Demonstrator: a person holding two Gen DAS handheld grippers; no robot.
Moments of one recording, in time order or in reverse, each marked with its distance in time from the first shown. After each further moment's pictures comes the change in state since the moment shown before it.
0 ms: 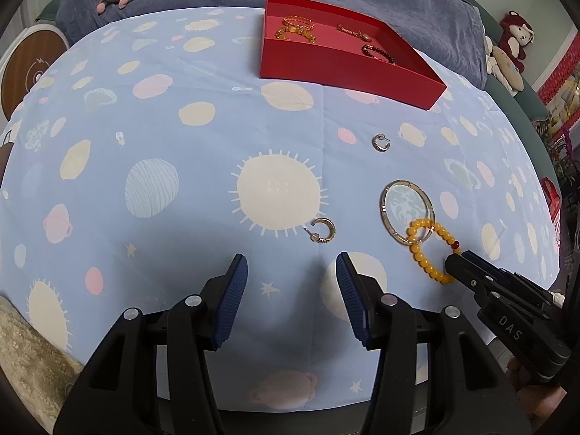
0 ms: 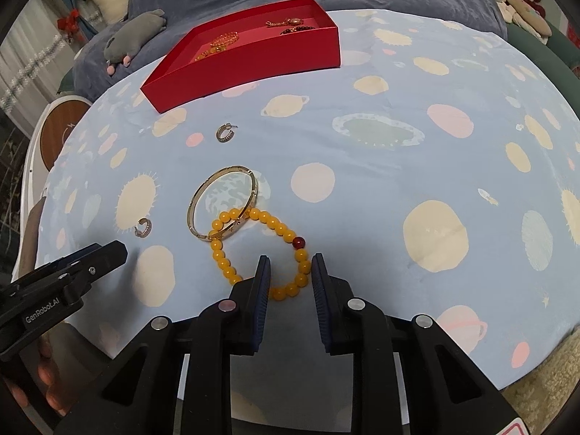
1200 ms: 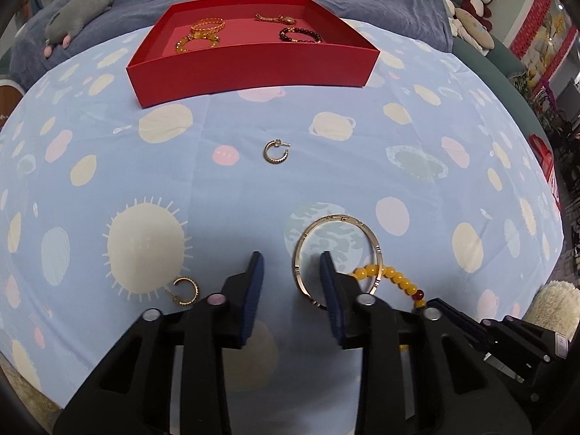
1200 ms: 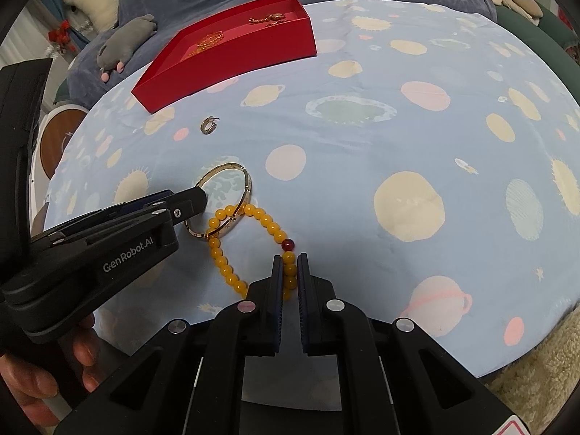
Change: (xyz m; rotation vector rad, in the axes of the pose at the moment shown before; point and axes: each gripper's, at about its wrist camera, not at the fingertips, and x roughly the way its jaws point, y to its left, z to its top) left arm 0.041 -0.087 0.023 0.180 0.015 -0.025; right arm -0.008 -0.021 -0.011 0.058 0.026 0.020
